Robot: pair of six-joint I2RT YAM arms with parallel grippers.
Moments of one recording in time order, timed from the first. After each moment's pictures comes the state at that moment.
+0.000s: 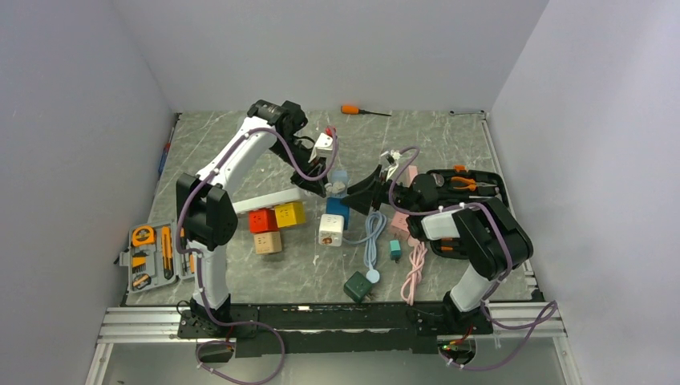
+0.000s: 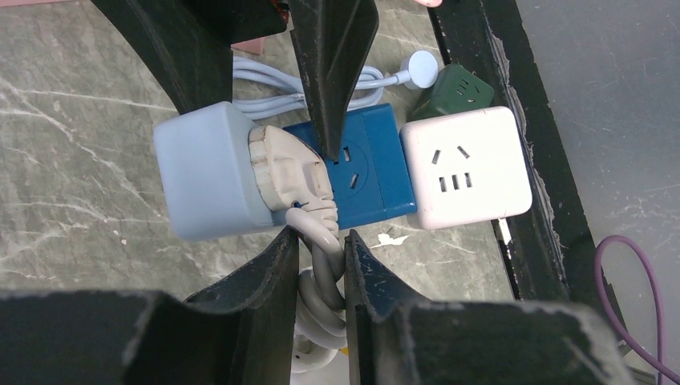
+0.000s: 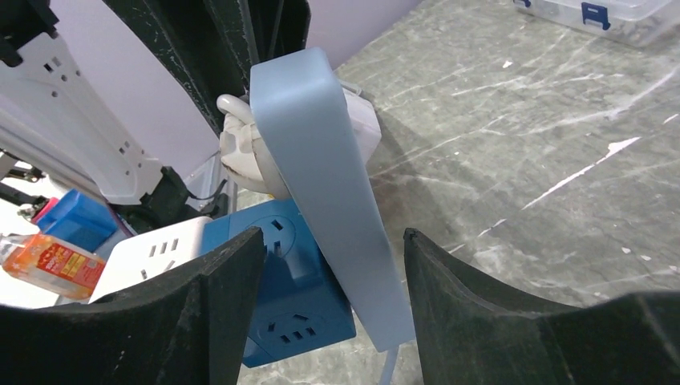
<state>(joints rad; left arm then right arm) -0.44 1.99 1.97 -1.49 1.02 1.26 0.39 1.66 0.55 1.22 -0.88 0.66</state>
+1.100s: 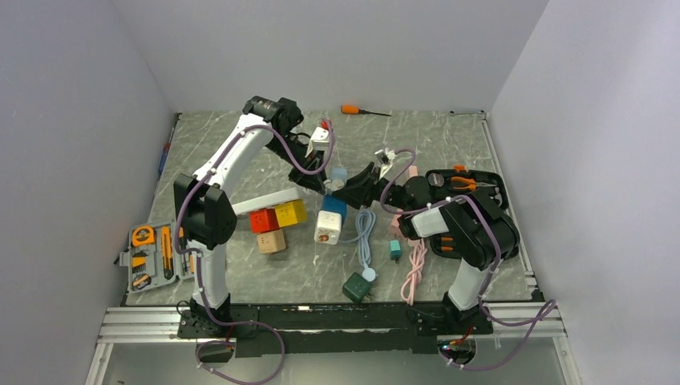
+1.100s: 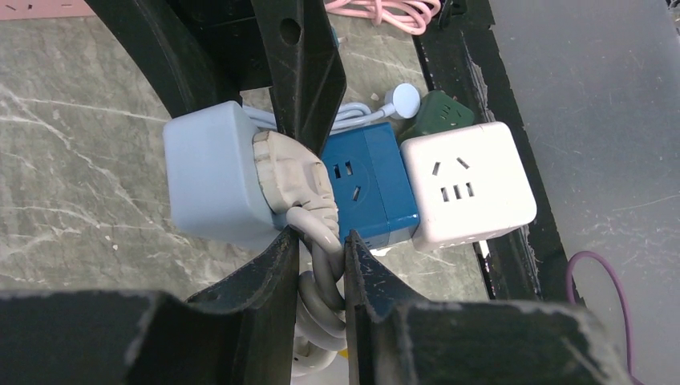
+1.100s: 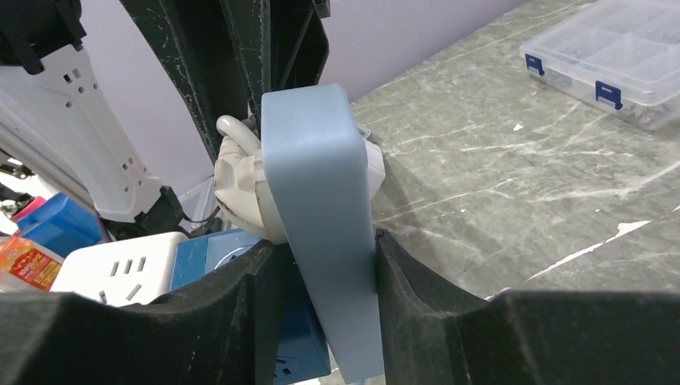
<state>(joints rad) -0.43 2.00 2.01 -1.54 1.08 1.24 0.46 1.77 0.61 1.45 -0.83 0.70</state>
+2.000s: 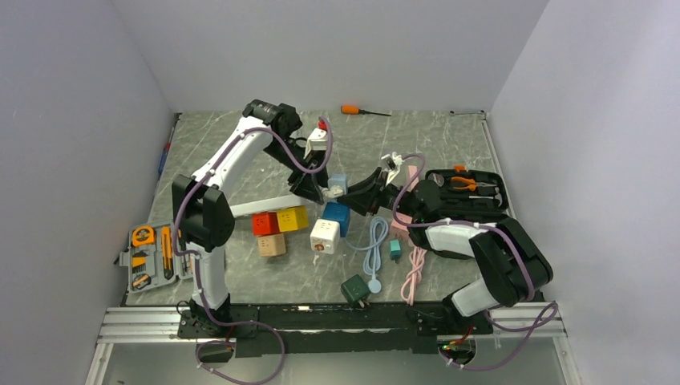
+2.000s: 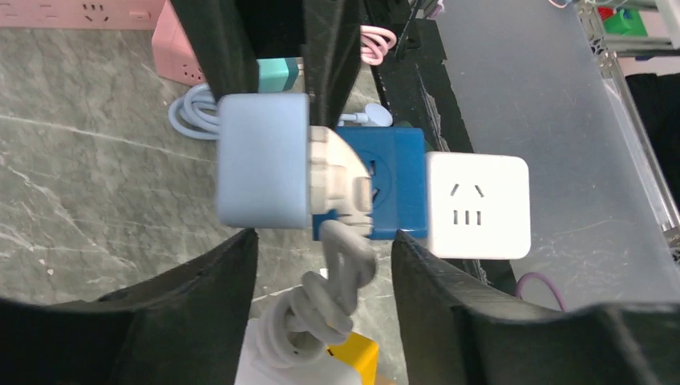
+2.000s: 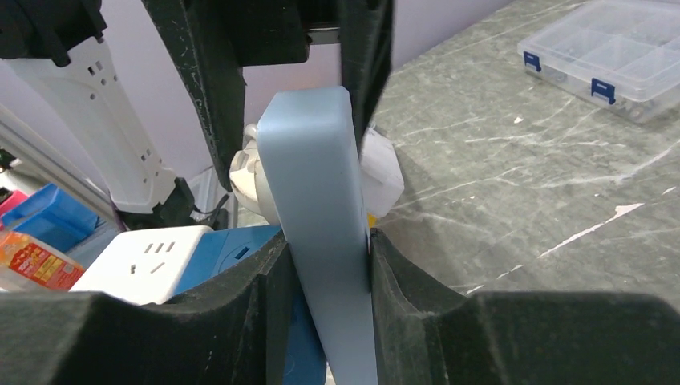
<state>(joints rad) -0.43 1.97 1.94 -1.58 1.17 1.24 0.49 1.49 0.51 1.21 -0.77 0.62</state>
